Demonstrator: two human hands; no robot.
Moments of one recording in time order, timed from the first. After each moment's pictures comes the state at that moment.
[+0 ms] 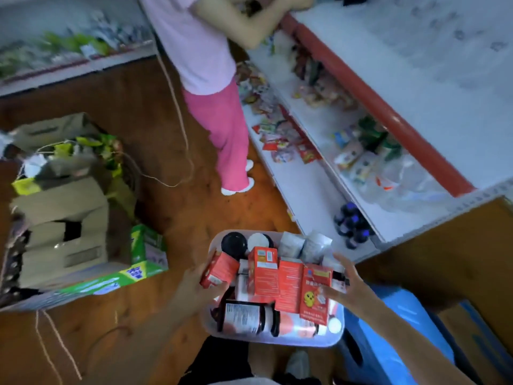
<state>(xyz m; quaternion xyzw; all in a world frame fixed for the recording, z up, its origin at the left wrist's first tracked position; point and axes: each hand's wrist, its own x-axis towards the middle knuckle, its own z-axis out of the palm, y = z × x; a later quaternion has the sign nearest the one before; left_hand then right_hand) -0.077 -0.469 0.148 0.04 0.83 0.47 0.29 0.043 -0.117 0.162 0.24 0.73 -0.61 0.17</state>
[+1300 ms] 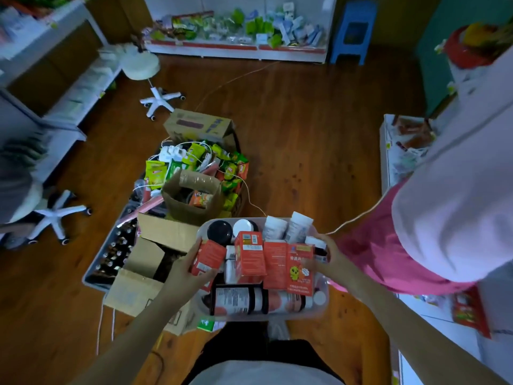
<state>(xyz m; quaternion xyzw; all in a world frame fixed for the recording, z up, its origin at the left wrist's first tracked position) -0.554 -0.812 0.178 -0.26 0.79 0.54 0.12 -0.693 -0.480 0.186 0.00 0.72 -0.56 0.41</state>
